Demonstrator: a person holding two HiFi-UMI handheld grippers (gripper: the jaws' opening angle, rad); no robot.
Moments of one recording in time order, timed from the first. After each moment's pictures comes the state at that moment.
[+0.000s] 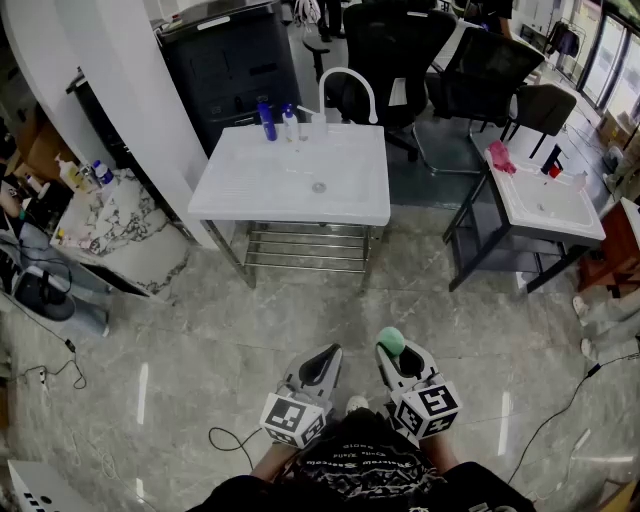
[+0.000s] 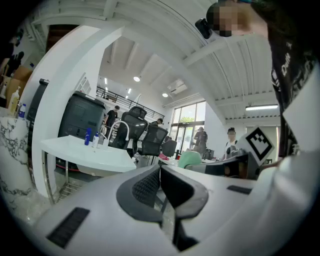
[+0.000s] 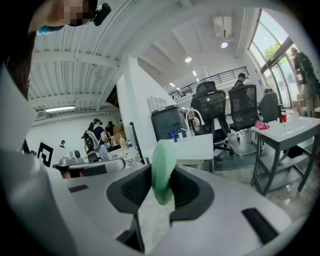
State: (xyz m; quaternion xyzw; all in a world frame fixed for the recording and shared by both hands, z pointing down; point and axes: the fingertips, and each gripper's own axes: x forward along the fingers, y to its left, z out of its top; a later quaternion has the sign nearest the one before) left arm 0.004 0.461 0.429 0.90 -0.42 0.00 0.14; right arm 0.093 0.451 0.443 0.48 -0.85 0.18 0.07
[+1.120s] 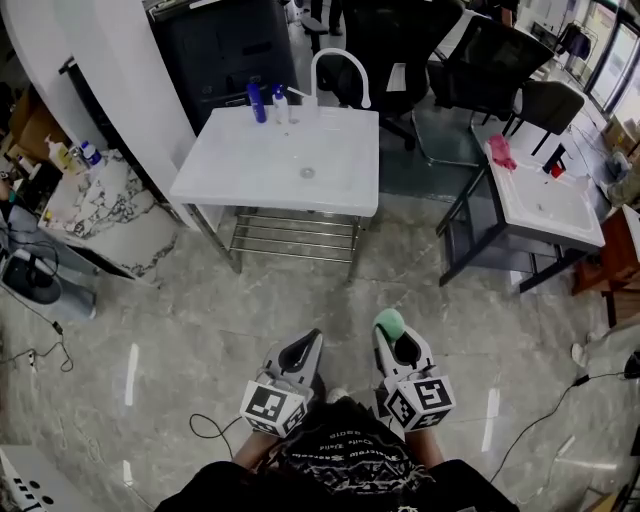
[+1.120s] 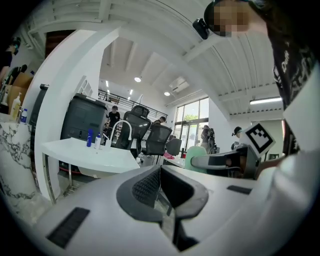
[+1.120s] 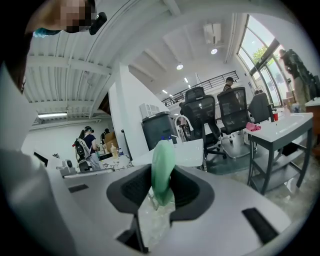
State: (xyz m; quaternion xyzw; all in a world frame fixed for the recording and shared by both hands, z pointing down) left arm 0.019 0.425 0.443 0.89 -0.45 0.02 0.12; right arm 0.139 0.409 0.445 0.52 -0.83 0.18 0.03
